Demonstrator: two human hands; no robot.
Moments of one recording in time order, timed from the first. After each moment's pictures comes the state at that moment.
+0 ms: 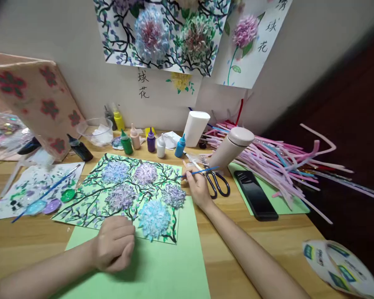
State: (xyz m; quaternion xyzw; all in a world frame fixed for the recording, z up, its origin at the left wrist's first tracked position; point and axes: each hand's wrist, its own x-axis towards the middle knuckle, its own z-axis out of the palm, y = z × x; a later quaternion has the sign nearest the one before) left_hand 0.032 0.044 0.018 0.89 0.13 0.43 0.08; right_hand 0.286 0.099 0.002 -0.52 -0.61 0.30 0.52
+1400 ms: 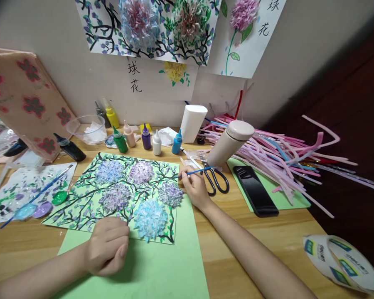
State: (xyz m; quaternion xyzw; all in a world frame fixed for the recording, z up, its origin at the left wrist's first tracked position) left_hand 0.031 0.045 0.017 0.89 0.13 0.42 0.12; right_hand 0.288 0.095 0.004 -0.52 -0.67 0.25 0.47
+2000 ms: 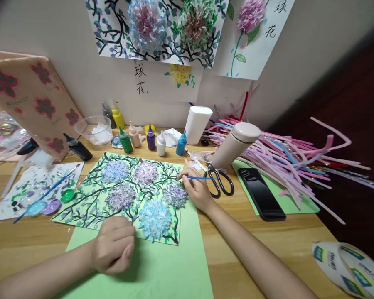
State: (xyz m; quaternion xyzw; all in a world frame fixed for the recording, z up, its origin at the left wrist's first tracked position) left_hand 0.033 0.046 0.019 0.89 0.13 0.43 0.10; right_hand 0.286 0.092 0.010 -0.51 -0.72 0.22 0.42
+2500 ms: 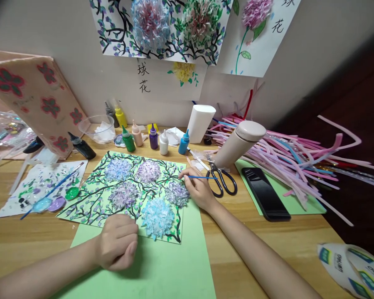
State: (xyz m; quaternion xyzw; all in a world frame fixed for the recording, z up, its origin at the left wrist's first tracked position) left_hand 0.033 0.045 0.021 0.89 0.14 0.42 0.09; right_hand 0.286 0.093 0.010 -0.50 -0.74 0.22 0.39
